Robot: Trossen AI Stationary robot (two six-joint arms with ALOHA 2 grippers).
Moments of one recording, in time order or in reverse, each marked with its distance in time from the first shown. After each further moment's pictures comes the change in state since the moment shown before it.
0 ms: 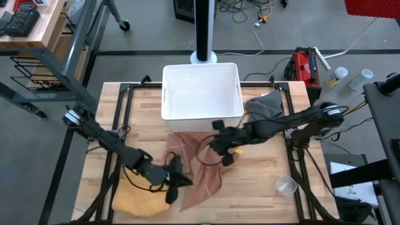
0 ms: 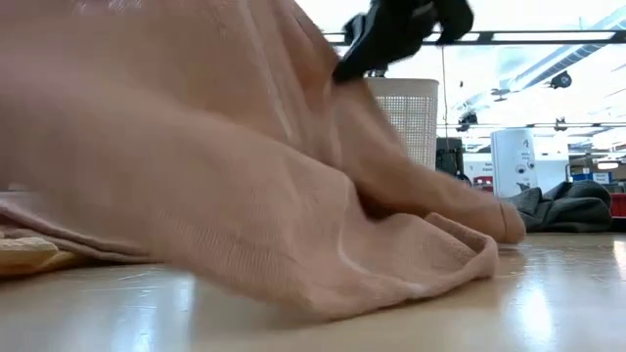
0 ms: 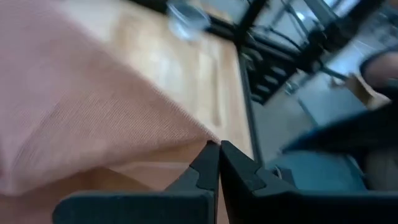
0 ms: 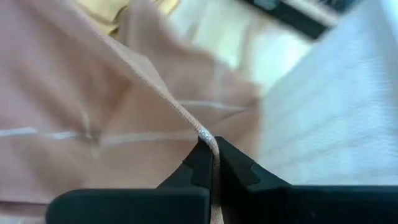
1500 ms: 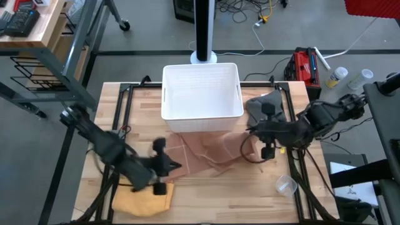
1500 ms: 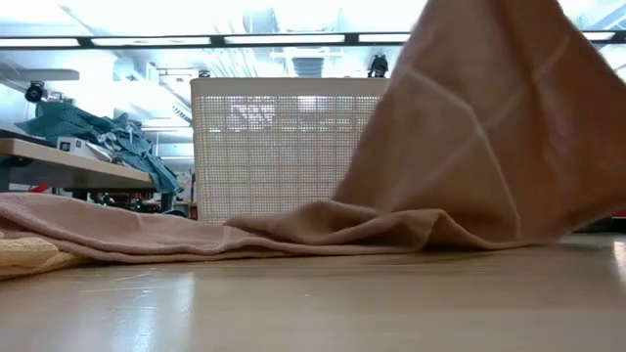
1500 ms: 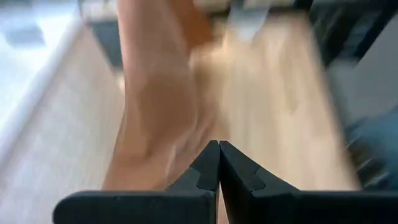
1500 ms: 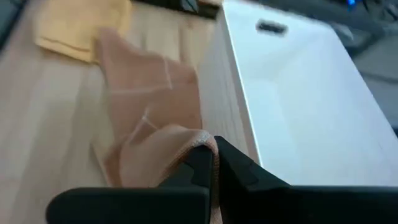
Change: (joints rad) left arm -0.065 -0.007 0.478 -0.854 -0.280 0.191; right arm 0.271 -0.322 0.337 -0.799 0.376 0.473
